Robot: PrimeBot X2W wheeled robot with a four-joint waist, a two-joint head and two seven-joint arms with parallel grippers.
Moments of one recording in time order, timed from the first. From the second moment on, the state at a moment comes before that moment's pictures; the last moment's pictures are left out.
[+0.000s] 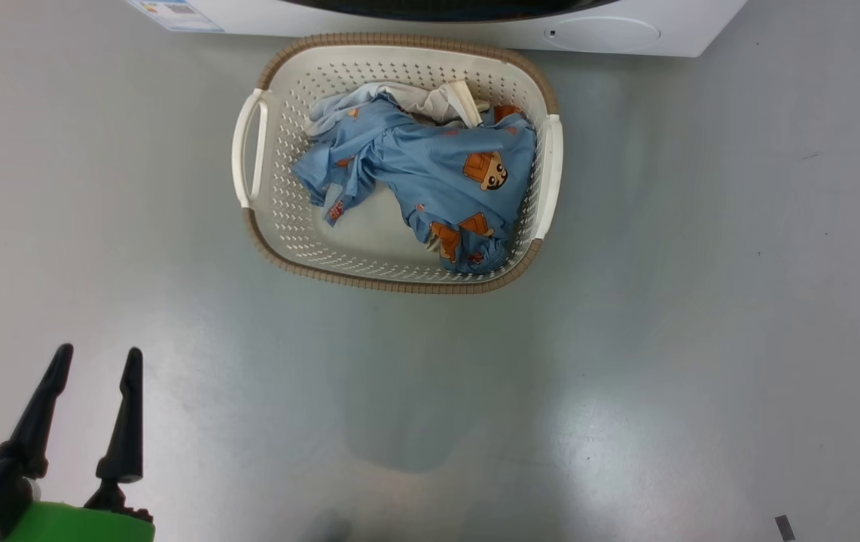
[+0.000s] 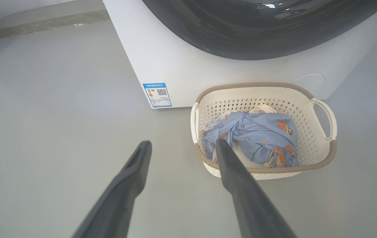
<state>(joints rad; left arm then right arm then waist) -0.03 0.20 0.05 0.01 -0.25 -0.13 -0.26 -1.22 -0.30 0.10 0.50 1.51 0.13 0.41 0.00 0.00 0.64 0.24</state>
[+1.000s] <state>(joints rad) -0.03 0.19 0.05 0.01 -0.25 -0.13 -0.26 -1.23 -0.30 0.15 0.53 1.55 0.13 0.57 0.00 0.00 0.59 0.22</state>
